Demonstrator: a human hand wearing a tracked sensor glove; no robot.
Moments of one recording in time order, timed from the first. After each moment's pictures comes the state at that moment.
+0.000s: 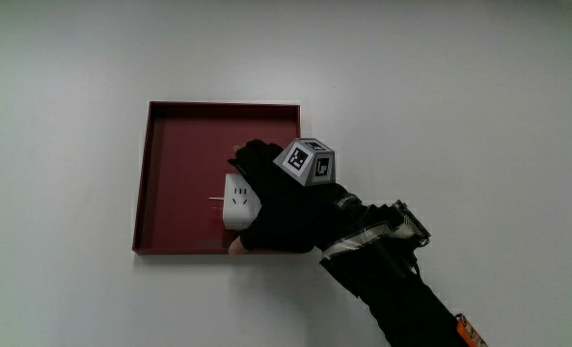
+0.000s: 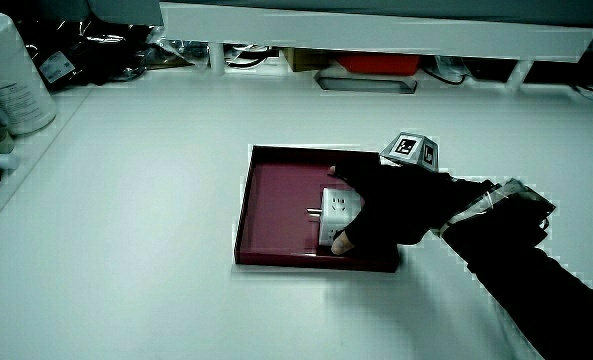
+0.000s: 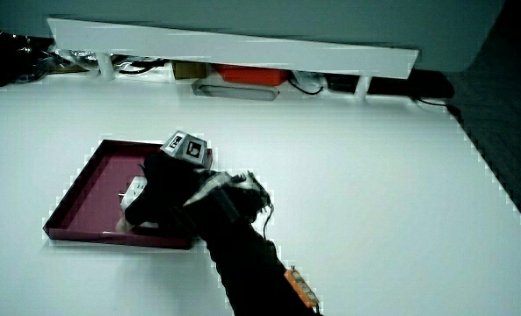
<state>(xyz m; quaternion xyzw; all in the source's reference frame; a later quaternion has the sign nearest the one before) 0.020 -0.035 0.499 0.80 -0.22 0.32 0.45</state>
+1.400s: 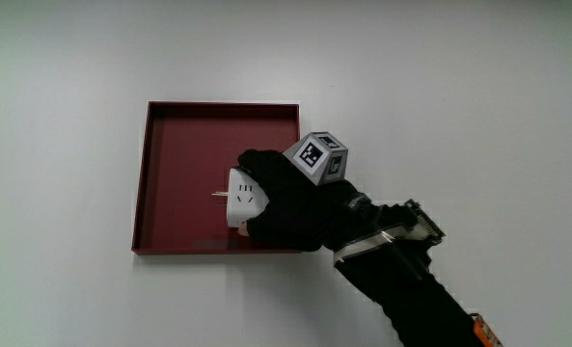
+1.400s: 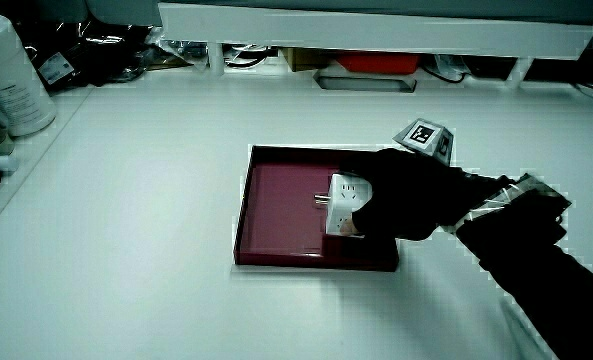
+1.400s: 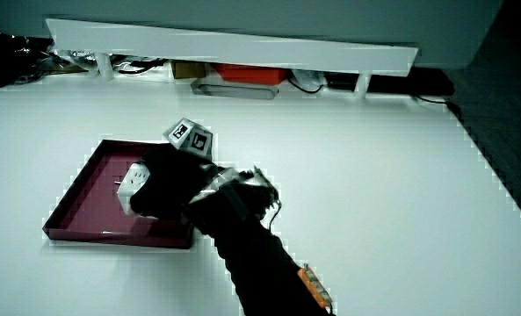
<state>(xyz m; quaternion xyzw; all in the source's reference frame) 0.054 -0.046 0.461 0.79 -0.28 0.42 0.35</state>
